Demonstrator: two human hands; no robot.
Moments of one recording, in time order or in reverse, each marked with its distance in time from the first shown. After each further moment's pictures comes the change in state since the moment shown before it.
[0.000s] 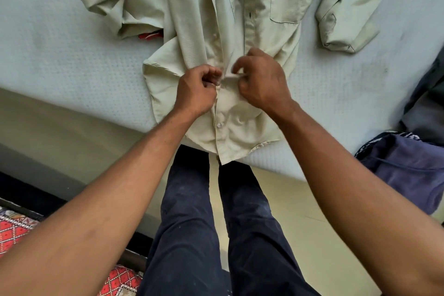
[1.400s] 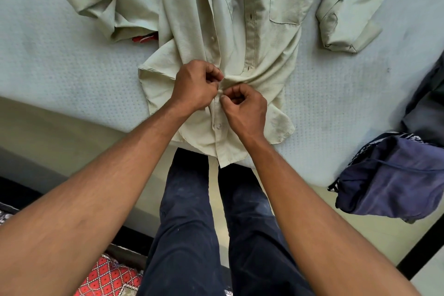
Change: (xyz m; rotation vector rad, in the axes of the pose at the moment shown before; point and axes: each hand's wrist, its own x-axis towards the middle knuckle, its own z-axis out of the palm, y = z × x) left_hand 0.022 0.011 -0.006 0.234 -0.092 0.050; right_hand -0.041 -0.029 0.058 0.636 0.269 0.489
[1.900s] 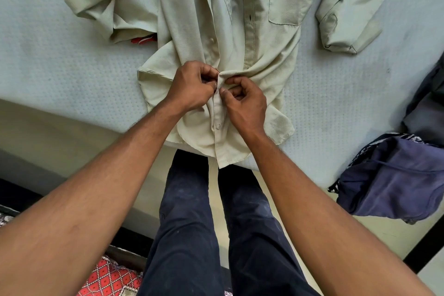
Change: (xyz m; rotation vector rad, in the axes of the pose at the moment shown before) left_hand 0.001 -0.004 -0.006 -0.142 -0.073 -0.032; right_hand 0.013 0.001 0.001 0.036 -0.008 0.012
